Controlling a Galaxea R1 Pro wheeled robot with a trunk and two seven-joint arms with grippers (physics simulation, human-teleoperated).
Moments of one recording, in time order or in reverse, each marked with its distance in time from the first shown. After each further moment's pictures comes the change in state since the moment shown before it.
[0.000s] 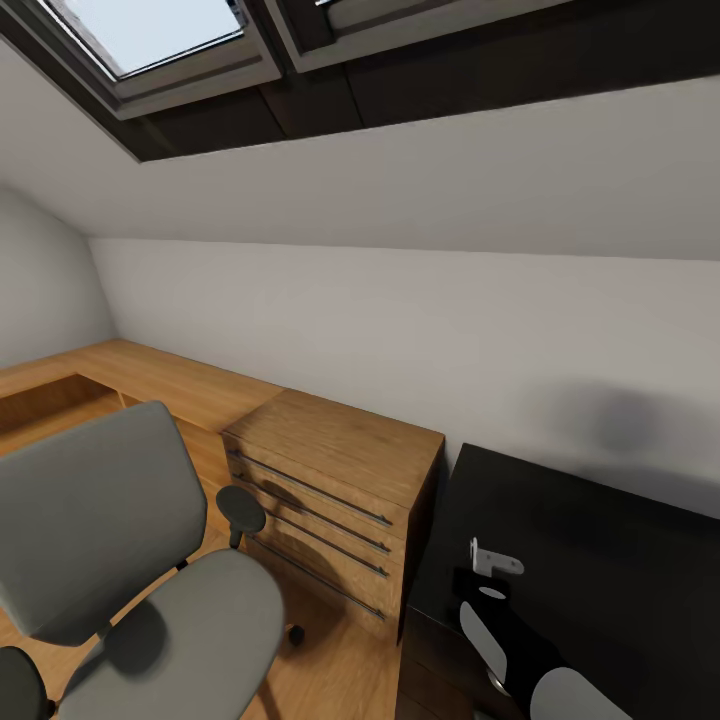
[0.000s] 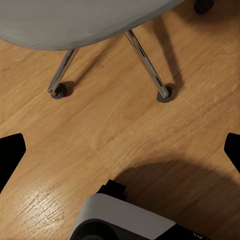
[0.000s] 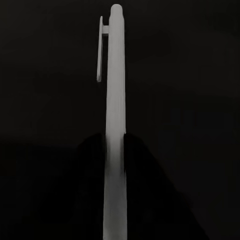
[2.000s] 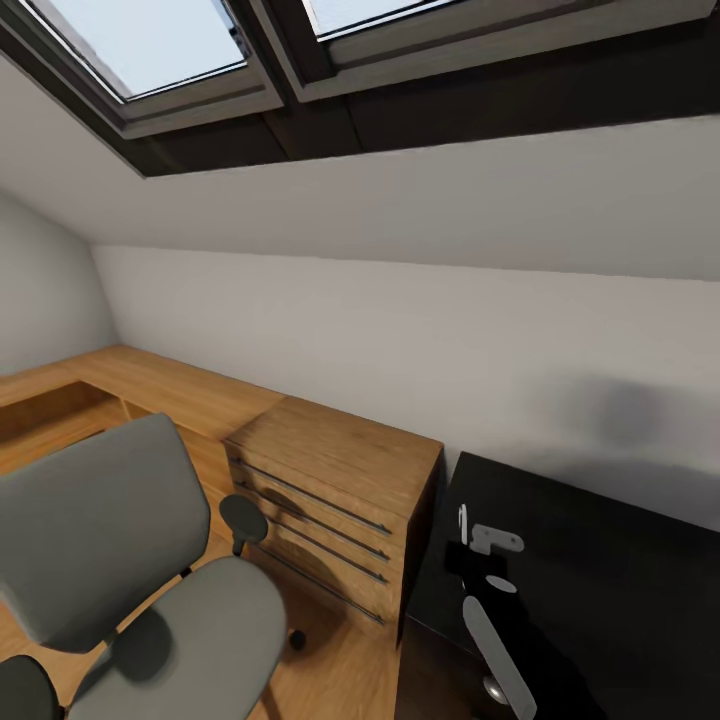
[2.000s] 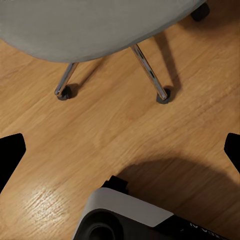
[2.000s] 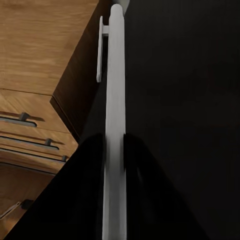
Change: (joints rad) left arm 0.000 0.000 0.000 0.000 -0.001 0.000 -0.001; right arm 0.234 -0.025 0.000 -0.704 -0.013 0.271 -0.100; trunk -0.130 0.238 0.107
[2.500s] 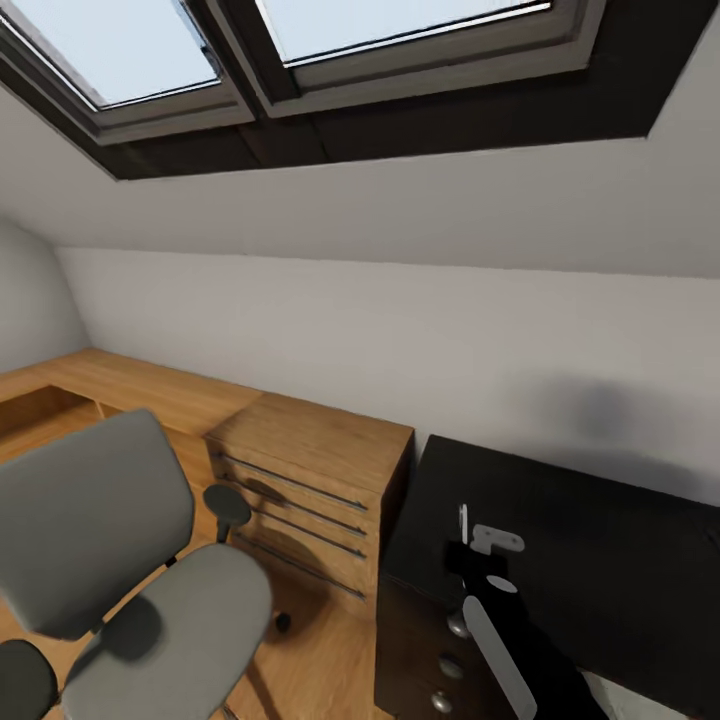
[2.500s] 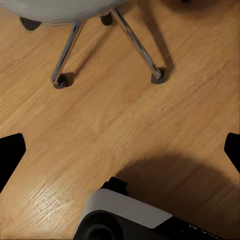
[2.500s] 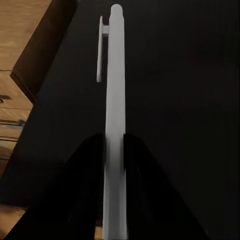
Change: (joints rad) left arm 0.000 0.000 0.002 0.000 0.001 0.000 0.000; right arm 0.000 0.000 -0.003 0.000 0.000 -0.001 0.001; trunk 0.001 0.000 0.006
